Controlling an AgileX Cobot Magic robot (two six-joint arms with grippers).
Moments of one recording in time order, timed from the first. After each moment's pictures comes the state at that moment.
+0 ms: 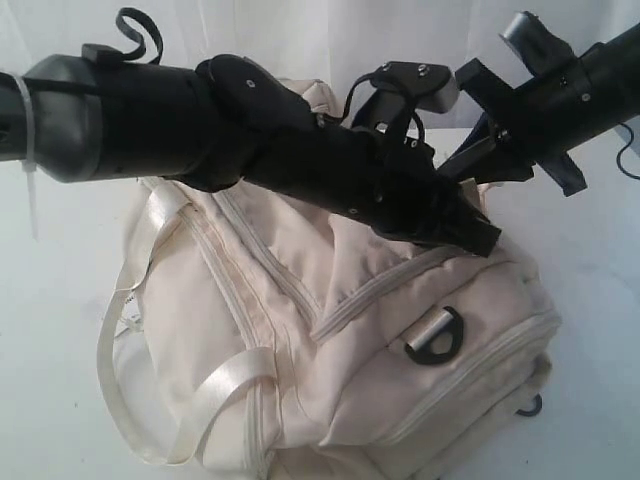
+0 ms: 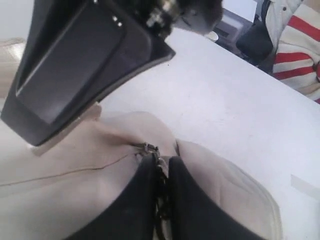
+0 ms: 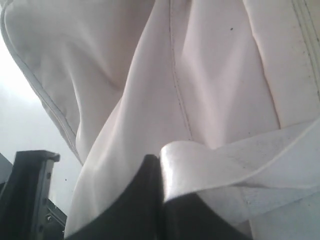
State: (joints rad) left arm -0.85 1.81 -1.41 -1.08 0.49 0.96; right arm 0.14 1.73 -1.36 0.85 1.19 -0.30
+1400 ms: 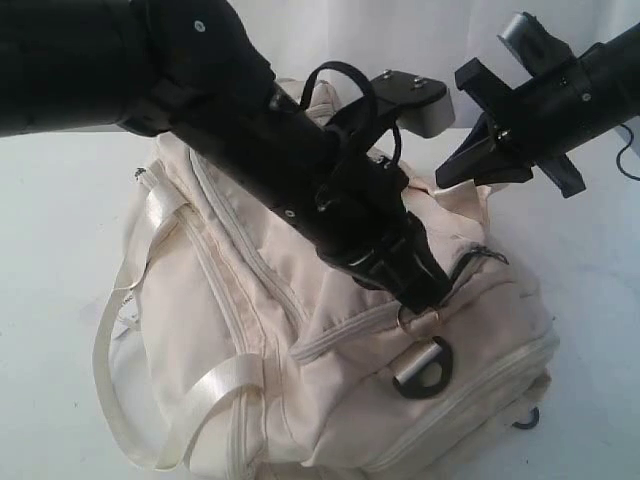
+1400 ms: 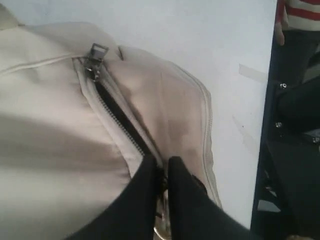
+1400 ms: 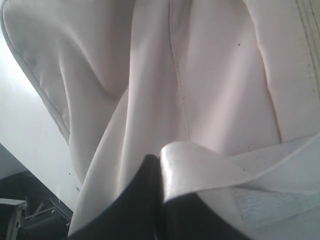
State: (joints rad) left arm -0.85 1.69 -1.41 -0.73 0.88 0.74; right arm 0.14 1.73 -1.36 0.85 1.21 -0.30
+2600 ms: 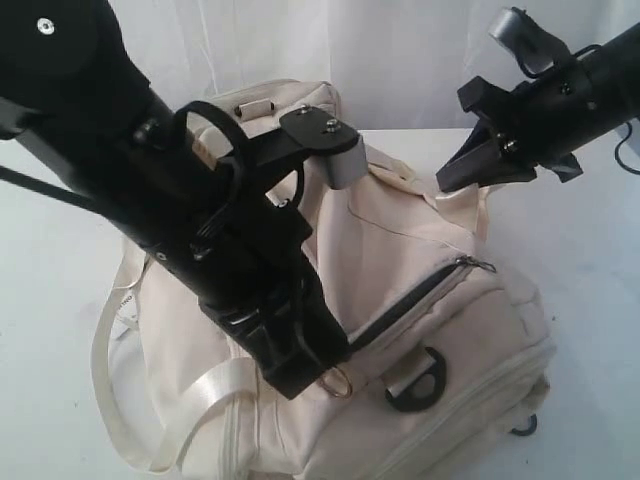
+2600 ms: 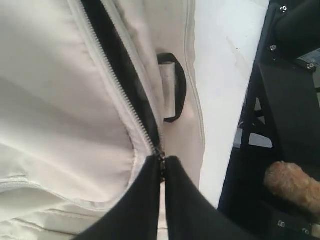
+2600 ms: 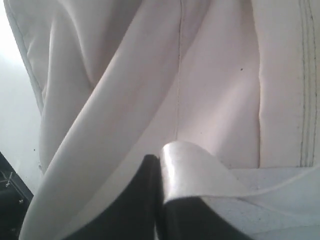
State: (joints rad) left arm -0.85 1.46 -1.21 -0.55 0.98 0.60; right arm 0.14 1.72 -1.36 0.83 1.21 -0.54
